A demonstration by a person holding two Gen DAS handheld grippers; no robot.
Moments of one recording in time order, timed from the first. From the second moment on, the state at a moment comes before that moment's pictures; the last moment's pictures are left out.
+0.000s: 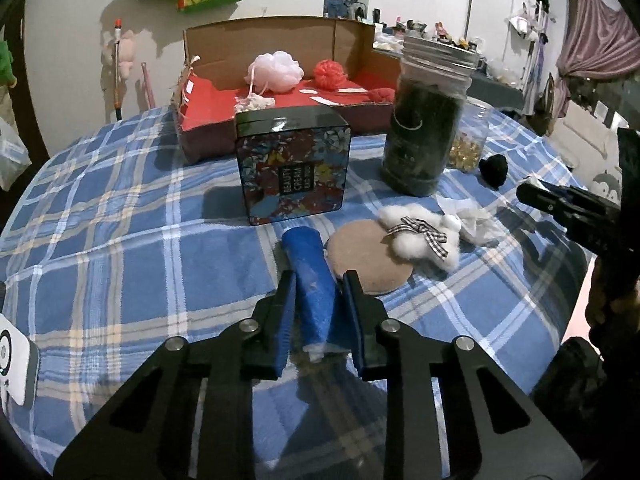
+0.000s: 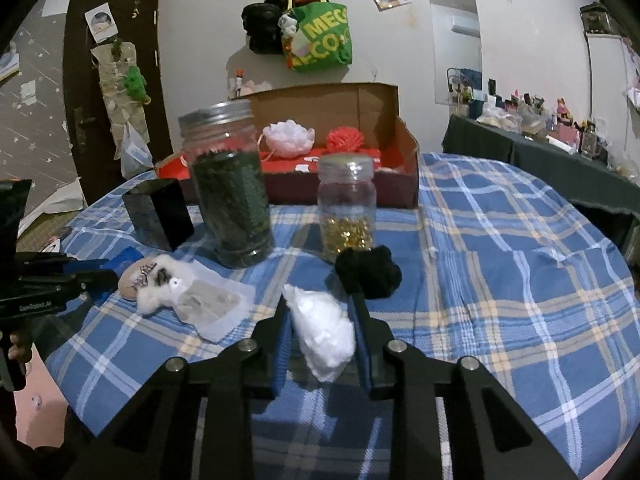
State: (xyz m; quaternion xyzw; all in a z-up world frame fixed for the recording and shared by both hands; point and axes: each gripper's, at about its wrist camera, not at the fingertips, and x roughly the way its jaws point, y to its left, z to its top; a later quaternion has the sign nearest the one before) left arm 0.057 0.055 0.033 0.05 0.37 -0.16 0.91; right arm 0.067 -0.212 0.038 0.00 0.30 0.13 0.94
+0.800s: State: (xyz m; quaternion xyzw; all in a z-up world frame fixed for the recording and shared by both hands) left arm 0.057 0.062 0.029 0.05 0.36 -0.14 0.92; right arm 0.066 -0.202 0.035 -0.01 0.31 0.14 0.94
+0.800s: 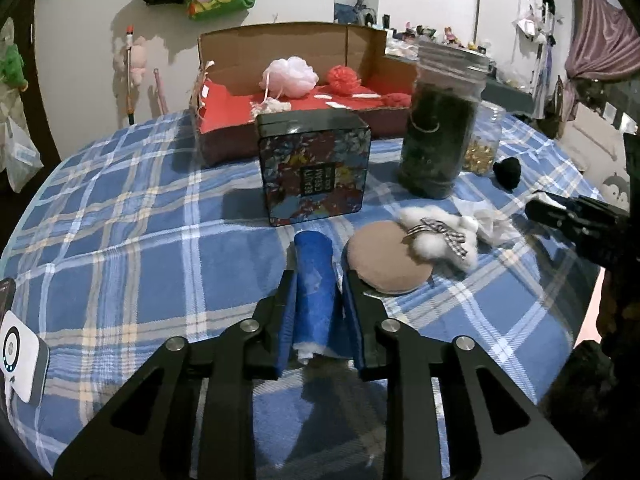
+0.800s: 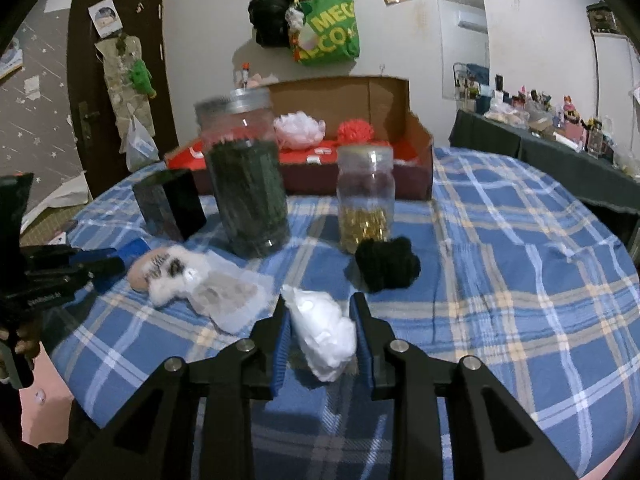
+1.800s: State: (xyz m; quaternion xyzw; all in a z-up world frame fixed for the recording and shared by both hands) left arm 0.046 0.039 0.034 0.07 0.35 -0.13 0.93; right arm 0.063 -0.201 0.028 -0.02 0.30 0.14 0.94
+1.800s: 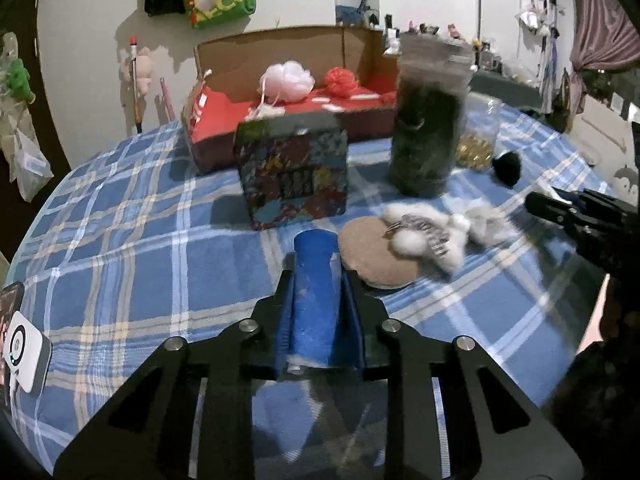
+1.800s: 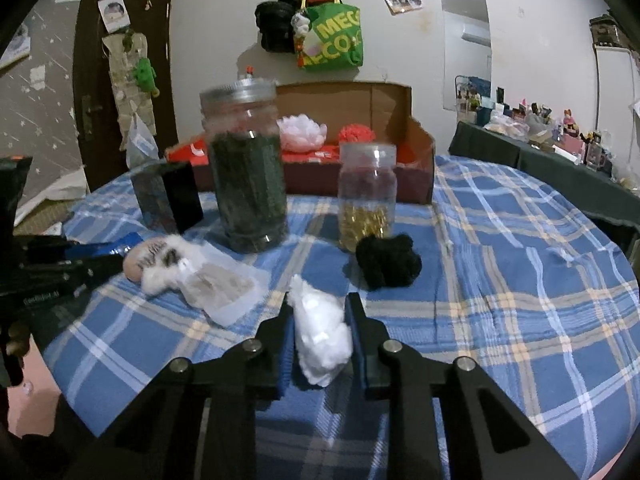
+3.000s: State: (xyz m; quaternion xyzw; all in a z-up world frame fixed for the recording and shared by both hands) left arm 0.053 -0.010 0.045 0.03 0.33 -0.21 0.92; right arm 0.066 -0.161 0.048 -0.03 0.28 0.19 0.94
